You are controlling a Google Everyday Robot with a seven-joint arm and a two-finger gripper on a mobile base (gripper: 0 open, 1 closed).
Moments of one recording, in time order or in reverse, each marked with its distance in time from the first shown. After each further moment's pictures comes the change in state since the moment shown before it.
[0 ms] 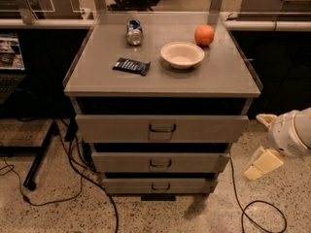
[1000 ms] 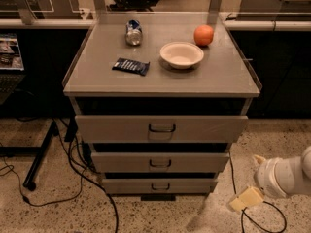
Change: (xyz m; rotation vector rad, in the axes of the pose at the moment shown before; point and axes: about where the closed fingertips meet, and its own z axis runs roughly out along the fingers) arm 0.086 0.038 0.109 -0.007 0.001 0.191
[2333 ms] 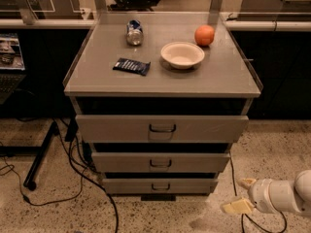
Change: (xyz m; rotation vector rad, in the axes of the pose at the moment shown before) arm 0.062 -0.003 0.094 -0.103 -0.152 0.156
